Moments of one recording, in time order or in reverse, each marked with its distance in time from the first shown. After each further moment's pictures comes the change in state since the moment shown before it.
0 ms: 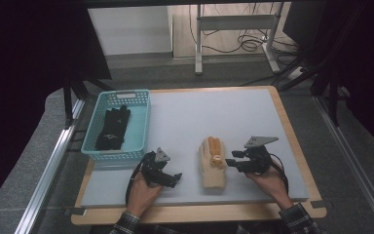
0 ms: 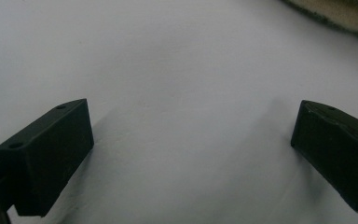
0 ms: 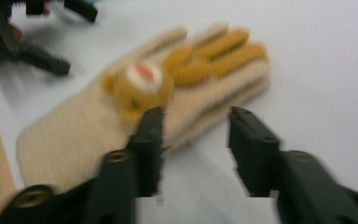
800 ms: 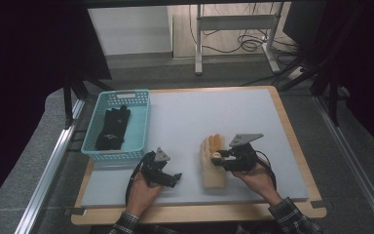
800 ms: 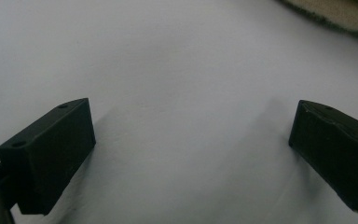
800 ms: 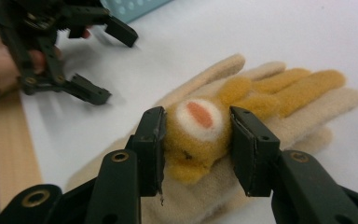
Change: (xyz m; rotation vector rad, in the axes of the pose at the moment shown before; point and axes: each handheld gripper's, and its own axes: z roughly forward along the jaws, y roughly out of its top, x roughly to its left) left arm 0.000 0.000 0.000 -0.004 -0.009 -0.004; right arm 0.029 0.030 0.021 -0.021 0.066 -0.054
